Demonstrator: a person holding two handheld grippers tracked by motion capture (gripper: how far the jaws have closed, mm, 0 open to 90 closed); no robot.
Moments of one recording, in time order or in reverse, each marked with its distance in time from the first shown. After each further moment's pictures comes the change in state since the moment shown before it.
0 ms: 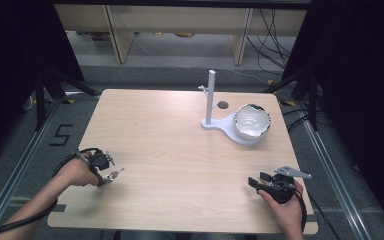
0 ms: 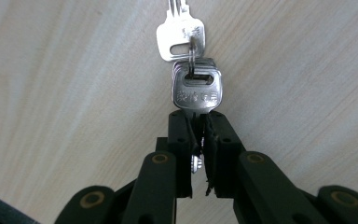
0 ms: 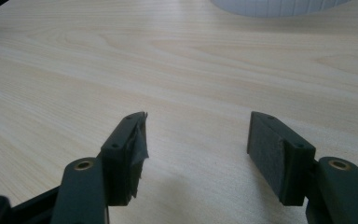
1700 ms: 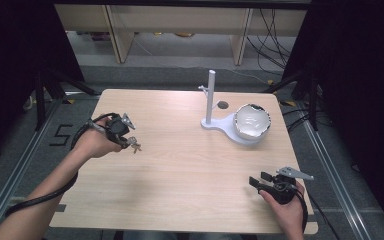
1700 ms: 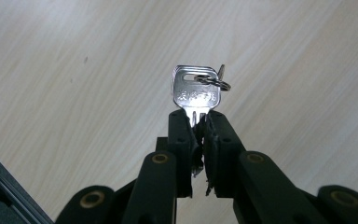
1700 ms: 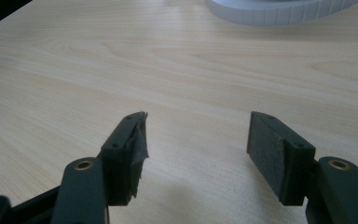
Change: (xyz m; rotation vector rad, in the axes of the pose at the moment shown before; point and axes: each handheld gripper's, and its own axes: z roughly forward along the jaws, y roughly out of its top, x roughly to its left) left arm 0.003 0.084 -0.091 -0.315 0.153 0.019; right arm 0.000 -0.001 -0.004 -0.024 0.018 0.016
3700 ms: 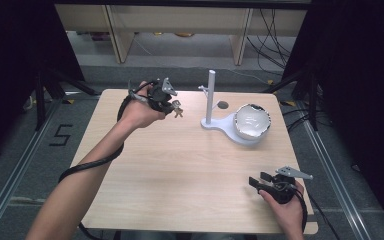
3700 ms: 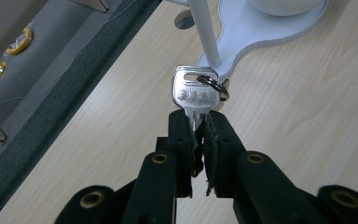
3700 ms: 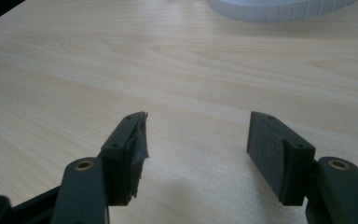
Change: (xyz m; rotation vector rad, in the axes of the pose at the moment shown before) left arm -0.006 0.132 -0.008 -0.335 0.069 0.040; right arm -0.004 0.001 0.002 -0.002 -0.014 -0.046
